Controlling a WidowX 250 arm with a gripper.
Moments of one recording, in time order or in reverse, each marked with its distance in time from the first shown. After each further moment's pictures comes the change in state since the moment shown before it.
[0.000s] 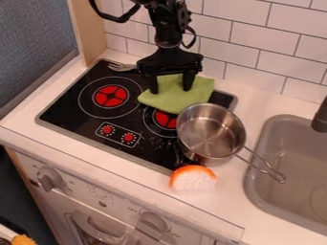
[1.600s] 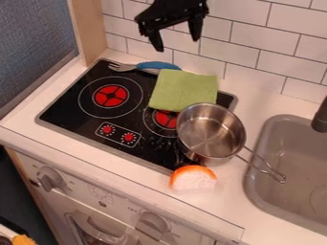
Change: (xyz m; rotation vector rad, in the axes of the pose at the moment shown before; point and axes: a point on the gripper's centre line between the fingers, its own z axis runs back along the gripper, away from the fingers) arm 0.034 -0.009 0.094 -0.131 -0.125 0.158
